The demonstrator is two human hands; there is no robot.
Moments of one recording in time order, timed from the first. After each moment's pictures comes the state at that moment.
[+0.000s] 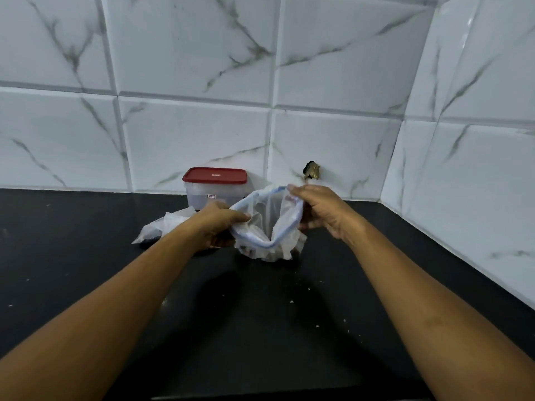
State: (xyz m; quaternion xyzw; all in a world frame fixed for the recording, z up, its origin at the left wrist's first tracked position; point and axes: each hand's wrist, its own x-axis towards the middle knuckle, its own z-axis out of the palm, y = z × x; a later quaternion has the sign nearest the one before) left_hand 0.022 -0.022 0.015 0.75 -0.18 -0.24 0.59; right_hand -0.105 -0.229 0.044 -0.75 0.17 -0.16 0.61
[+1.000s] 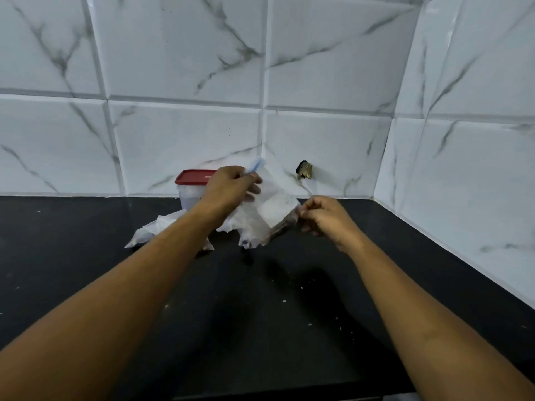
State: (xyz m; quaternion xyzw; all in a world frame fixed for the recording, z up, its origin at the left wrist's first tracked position) left_hand -0.008 -0.048 0.066 0.74 -0.33 -0.05 0.59; right_hand -0.125 -0.250 0.013 -0.84 0.21 -0.24 0.44
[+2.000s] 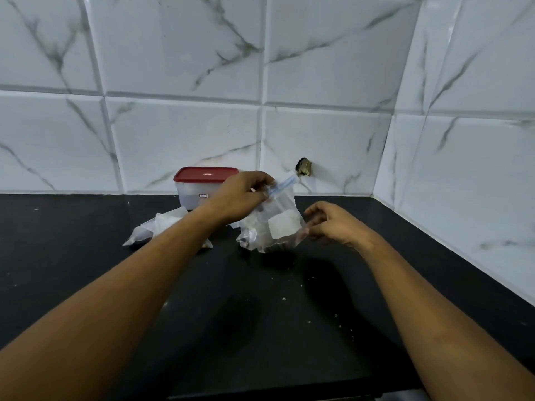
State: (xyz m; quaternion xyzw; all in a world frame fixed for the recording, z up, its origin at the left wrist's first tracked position) left_hand -0.012 -0.050 0.060 0.77 -0.49 0.00 0.41; right_hand -0.142 -0.265 0.011 -0.88 0.21 -0.13 0.40
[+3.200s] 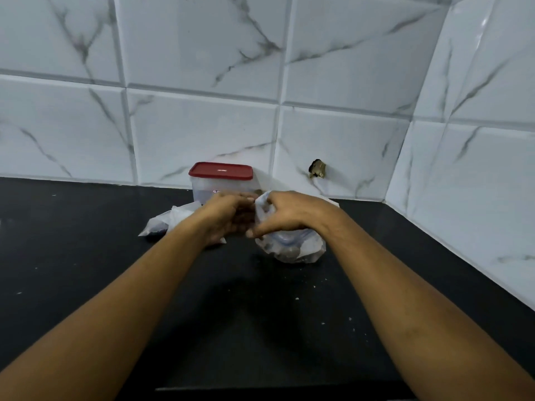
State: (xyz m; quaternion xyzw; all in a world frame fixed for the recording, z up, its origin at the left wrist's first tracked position) left_hand 0.009 -0.018 0.023 0.63 -0.25 -0.27 0.68; right_hand -0.099 -0.144 0.075 -0.99 0.08 0.00 0.12
